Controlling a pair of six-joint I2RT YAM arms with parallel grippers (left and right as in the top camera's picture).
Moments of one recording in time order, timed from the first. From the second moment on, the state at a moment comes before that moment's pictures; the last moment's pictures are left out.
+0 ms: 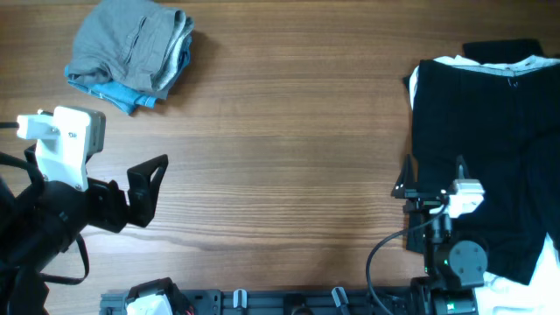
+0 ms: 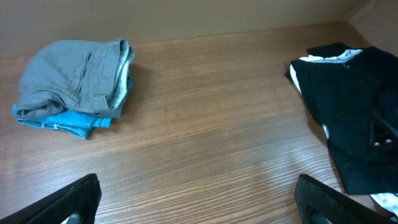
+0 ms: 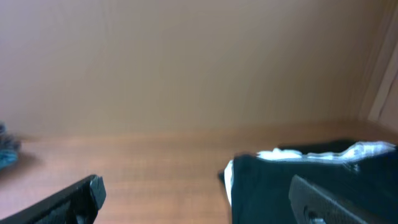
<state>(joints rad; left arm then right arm) 0.24 1.04 1.85 -1.53 0.51 0.25 0.08 0.01 0.01 0.07 0.11 0.05</state>
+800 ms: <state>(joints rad) 0.19 0.89 1.78 -1.37 0.46 0.24 0.08 0.01 0.01 0.01 0.10 0.05</state>
